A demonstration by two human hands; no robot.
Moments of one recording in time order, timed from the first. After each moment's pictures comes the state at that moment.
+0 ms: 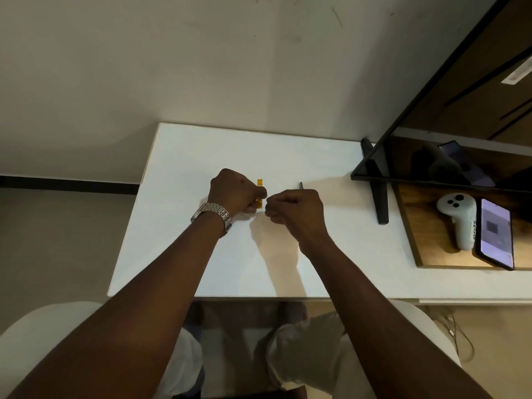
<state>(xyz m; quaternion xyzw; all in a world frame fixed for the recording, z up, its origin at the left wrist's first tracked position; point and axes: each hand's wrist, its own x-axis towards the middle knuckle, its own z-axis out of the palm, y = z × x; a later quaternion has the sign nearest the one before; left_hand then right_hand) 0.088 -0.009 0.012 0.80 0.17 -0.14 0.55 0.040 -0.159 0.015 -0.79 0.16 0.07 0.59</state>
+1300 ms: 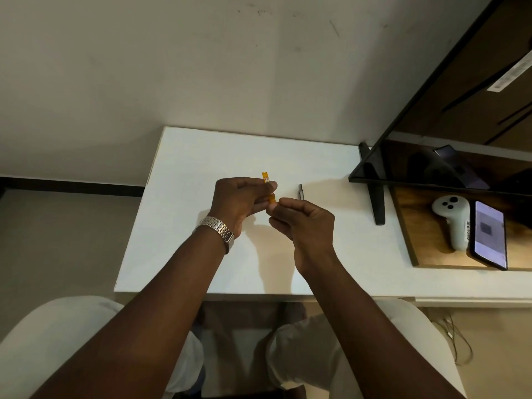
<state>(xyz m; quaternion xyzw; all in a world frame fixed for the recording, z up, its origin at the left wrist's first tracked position) 0.054 -0.016 0.037 0.59 0.22 -0.13 0.77 -0.002 -0.150 0.042 -0.58 0.25 0.03 0.78</state>
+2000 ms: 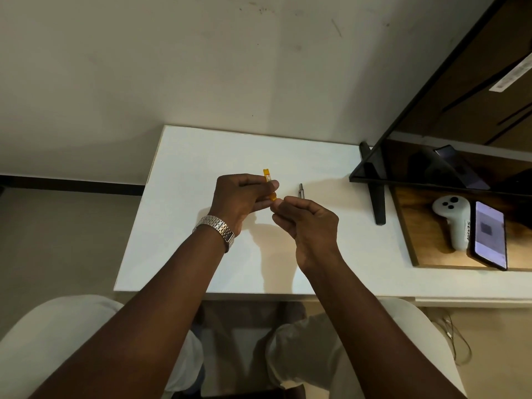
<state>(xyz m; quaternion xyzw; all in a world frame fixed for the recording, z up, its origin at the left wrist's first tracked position) 0.054 -0.015 0.039 0.61 0.19 -0.12 0.76 0.000 -0.152 0.046 -0.55 0.28 0.02 0.79</state>
